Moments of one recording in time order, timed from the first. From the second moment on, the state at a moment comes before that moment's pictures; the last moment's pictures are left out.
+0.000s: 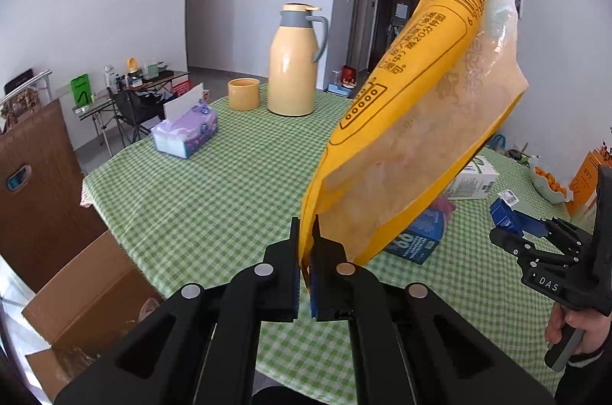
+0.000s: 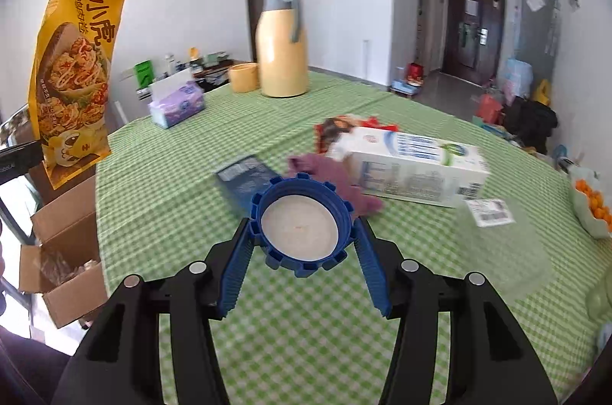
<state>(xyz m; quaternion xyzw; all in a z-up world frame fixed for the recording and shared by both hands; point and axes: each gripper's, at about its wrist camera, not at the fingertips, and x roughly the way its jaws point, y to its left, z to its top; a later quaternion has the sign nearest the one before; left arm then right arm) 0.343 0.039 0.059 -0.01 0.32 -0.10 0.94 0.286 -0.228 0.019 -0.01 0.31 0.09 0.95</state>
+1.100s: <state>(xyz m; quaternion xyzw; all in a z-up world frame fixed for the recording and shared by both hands) 0.287 0.360 -0.182 -0.17 0.53 0.11 0.82 0.367 0.254 -0.160 -0.33 0.45 0.36 0.75</state>
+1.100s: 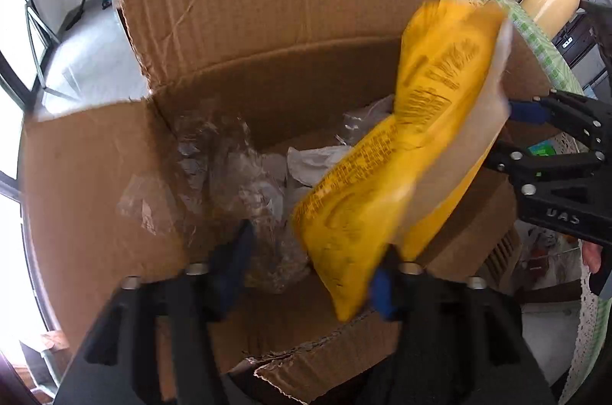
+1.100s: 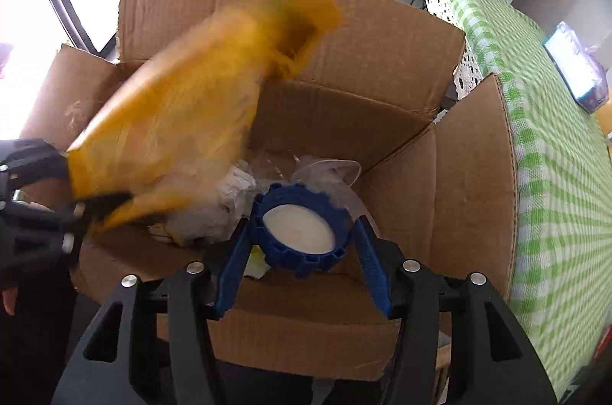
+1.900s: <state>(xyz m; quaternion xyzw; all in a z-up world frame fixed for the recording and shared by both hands) 0.232 0.364 -0.066 -0.17 0.39 0.14 0.89 0.358 0.189 -0.066 -0.21 0.42 0.39 0.79</state>
